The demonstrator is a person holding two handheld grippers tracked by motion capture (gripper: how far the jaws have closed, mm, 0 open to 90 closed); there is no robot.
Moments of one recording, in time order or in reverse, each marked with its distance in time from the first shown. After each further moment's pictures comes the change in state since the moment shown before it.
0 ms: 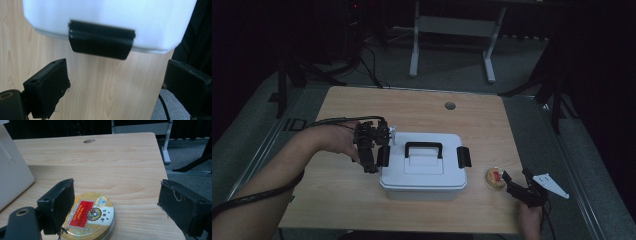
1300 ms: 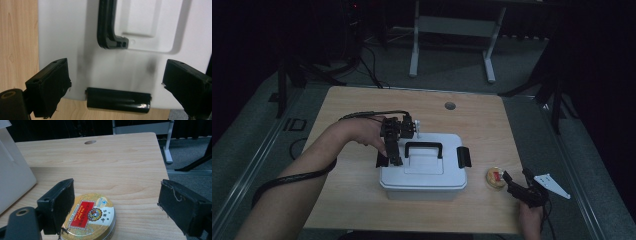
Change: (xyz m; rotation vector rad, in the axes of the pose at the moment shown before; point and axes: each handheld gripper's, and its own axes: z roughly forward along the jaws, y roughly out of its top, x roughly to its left) left arm 0.024 0.056 0.017 -0.054 -0.023 0.045; right arm -0.002 0.000 -0.001 -0.006 0.012 0.017
